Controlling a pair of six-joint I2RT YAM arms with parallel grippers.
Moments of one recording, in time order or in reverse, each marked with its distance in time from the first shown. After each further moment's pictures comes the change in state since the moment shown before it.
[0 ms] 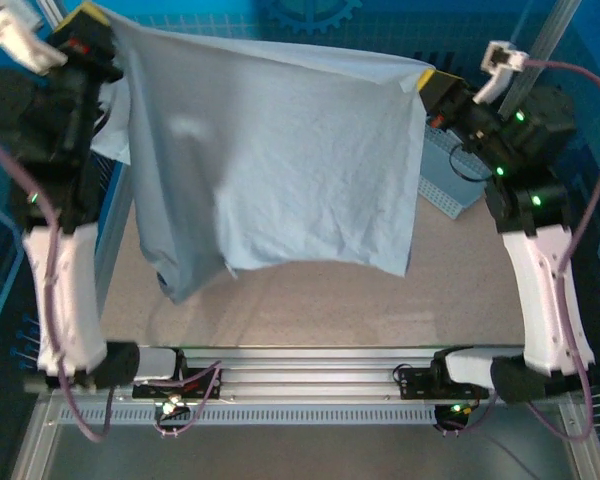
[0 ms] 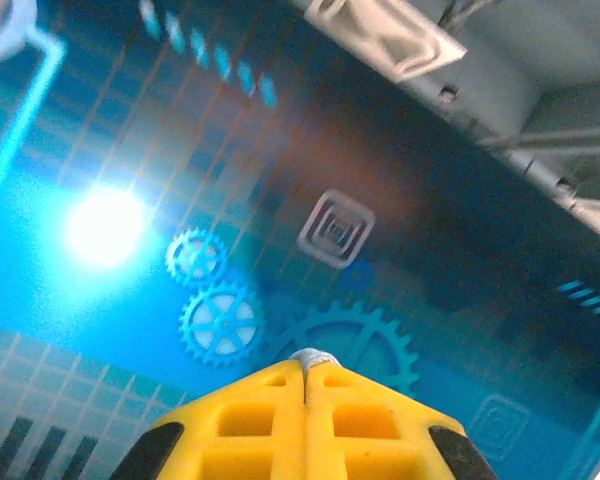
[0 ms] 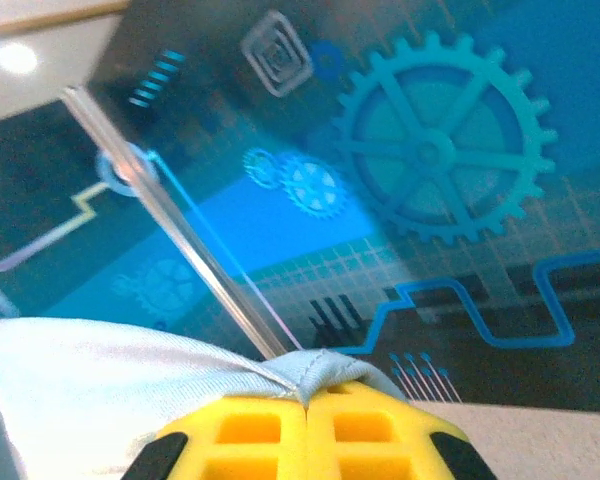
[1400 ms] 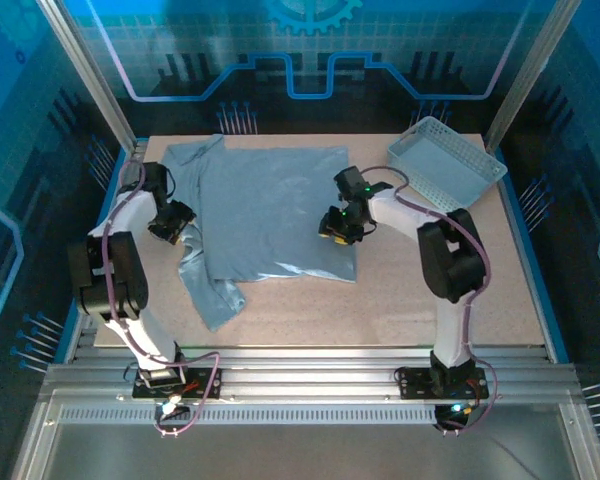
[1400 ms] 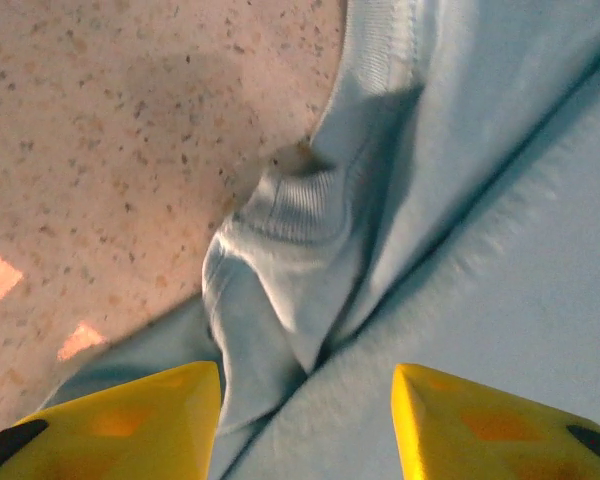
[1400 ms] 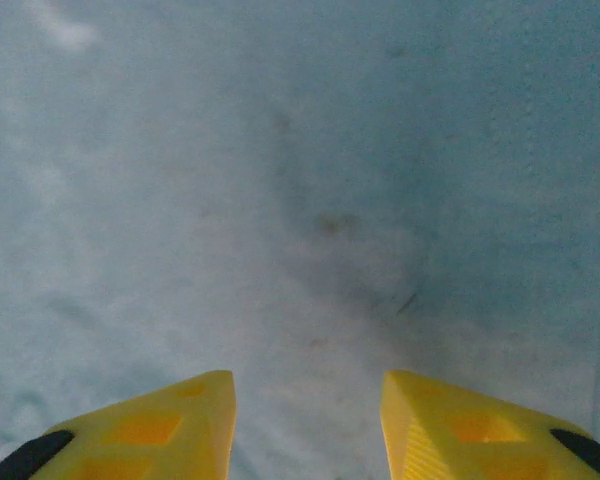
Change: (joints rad) left arm 0.162 0.338 -0.855 -0.412 0.090 -0.284; right arm 0.287 0.705 -0.350 -0.304 0.098 0.109
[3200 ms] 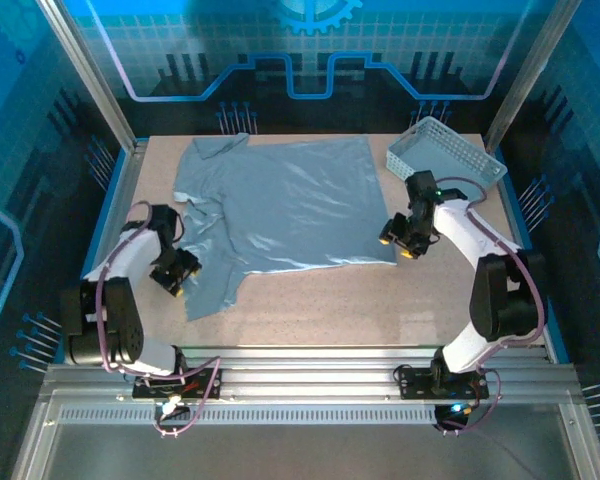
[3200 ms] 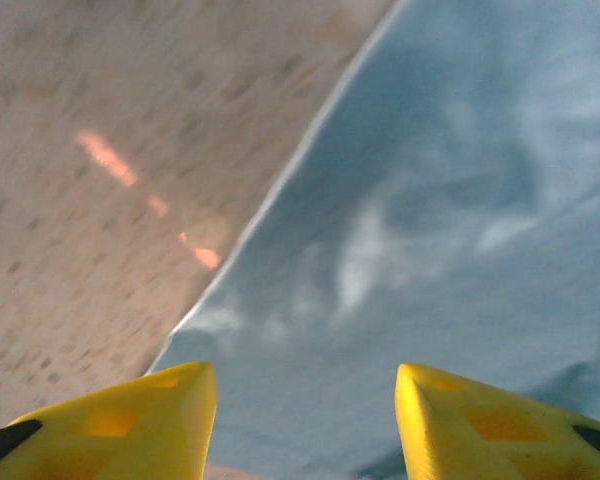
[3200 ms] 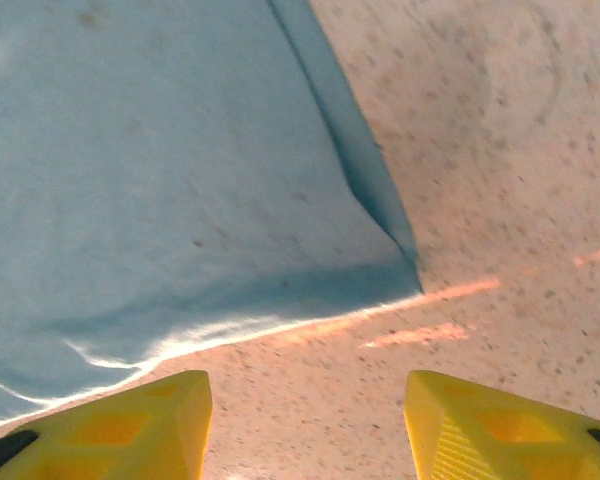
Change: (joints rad) left arm -0.061 -0.345 -0.396 -0.206 -0.051 -0.031; right arm -0.303 -0.422 -0.311 -0.217 0.080 -0.060
